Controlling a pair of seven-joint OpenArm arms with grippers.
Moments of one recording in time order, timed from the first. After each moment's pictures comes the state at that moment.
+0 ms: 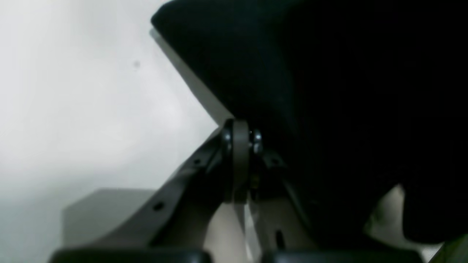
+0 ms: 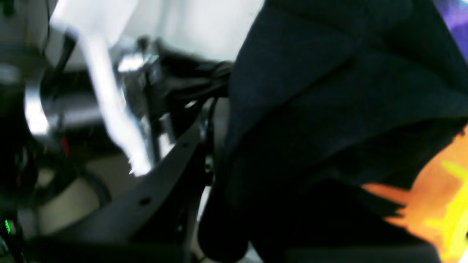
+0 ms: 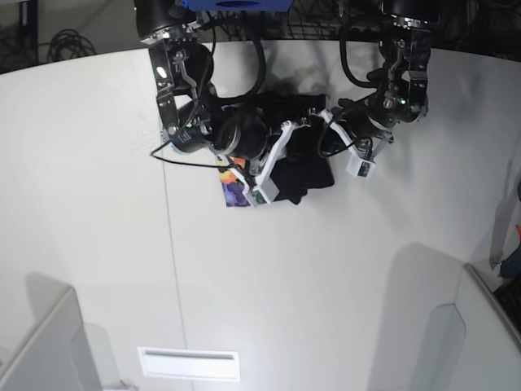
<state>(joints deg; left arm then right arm) 13.9 -12.9 0.3 92.5 -28.8 -16.3 46.7 -4.0 -6.7 -16.6 101.5 27.2 6.5 -68.7</state>
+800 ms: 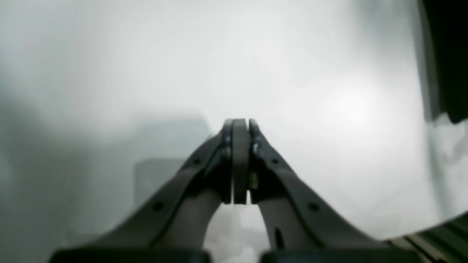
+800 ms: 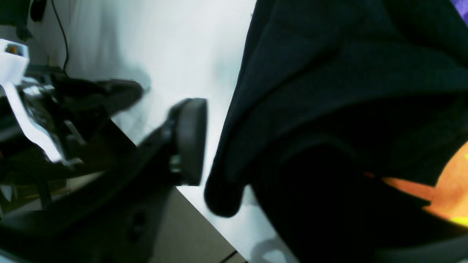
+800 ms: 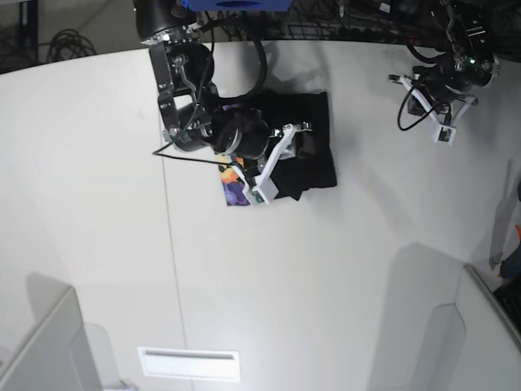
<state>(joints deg) 27.3 -14.5 -29.8 106.6 -26.6 -29.1 60.1 -3.5 -6.4 -16.8 99.3 31.0 4.6 -67.5</state>
